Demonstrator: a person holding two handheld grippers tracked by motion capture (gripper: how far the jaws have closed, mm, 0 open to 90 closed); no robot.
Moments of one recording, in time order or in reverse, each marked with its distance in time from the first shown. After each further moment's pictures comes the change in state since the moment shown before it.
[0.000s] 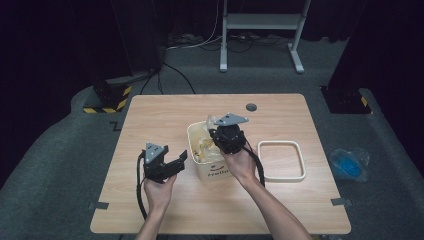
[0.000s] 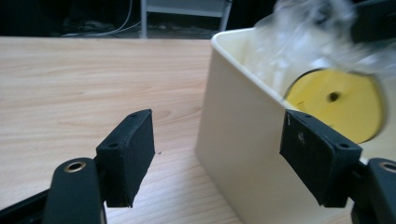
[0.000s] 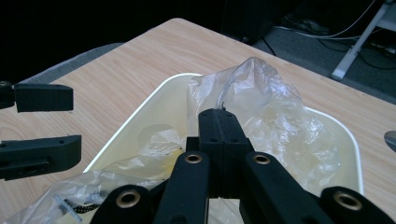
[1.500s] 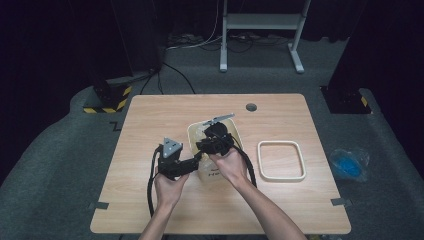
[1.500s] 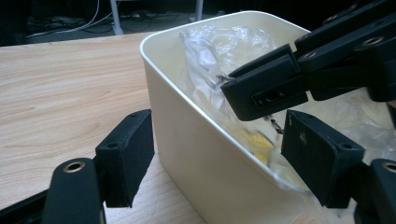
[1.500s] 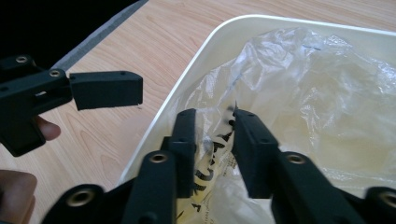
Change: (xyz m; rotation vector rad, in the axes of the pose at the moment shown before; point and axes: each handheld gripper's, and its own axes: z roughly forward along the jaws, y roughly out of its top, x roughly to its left) left arm -0.035 0.017 0.014 0.069 -0.088 0.107; right arm 0.012 0.001 0.035 0.231 0.168 0.126
